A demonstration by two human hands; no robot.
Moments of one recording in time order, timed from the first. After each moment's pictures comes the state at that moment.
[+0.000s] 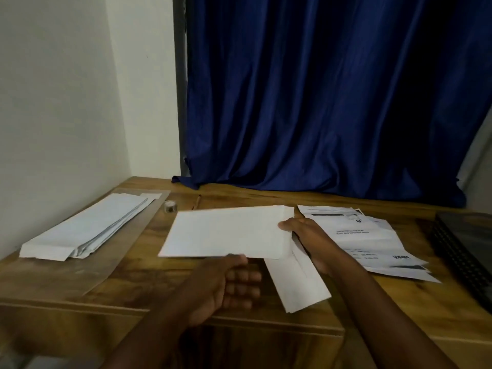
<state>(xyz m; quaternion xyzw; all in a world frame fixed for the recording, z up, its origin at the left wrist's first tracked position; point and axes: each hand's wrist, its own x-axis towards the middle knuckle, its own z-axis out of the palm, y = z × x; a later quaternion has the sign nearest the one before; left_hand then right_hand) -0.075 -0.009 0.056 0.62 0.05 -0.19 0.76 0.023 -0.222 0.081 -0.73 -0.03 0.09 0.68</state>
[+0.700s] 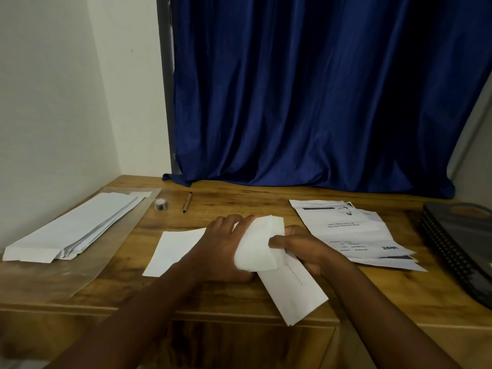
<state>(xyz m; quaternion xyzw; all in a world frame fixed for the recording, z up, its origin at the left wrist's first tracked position) 0.018 -0.011 0.033 0.96 -0.23 0.12 0.11 0.024 -0.233 0.066 -0.78 -0.01 0.19 0.60</state>
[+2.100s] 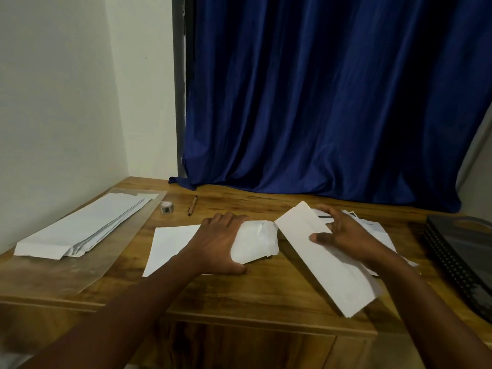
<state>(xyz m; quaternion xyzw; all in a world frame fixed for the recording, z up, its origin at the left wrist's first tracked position) 0.030 0.000 0.046 0.97 -0.19 0.14 0.05 0.015 -0.304 0.110 -0.92 -0.08 0.00 0.39</state>
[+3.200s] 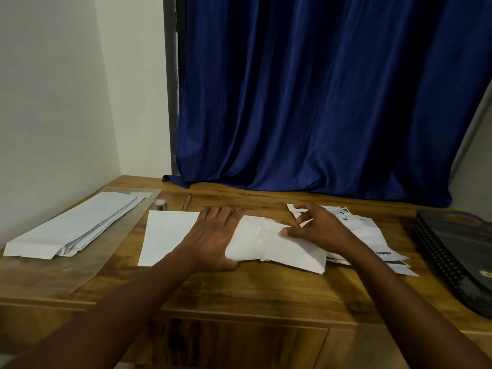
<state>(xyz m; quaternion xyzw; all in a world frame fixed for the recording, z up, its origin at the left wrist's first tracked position) 0.026 -0.002 0.046 0.95 -0.22 0.22 -0.01 0.036 -0.283 0.099 -0.94 -0.07 -0.04 0.33</state>
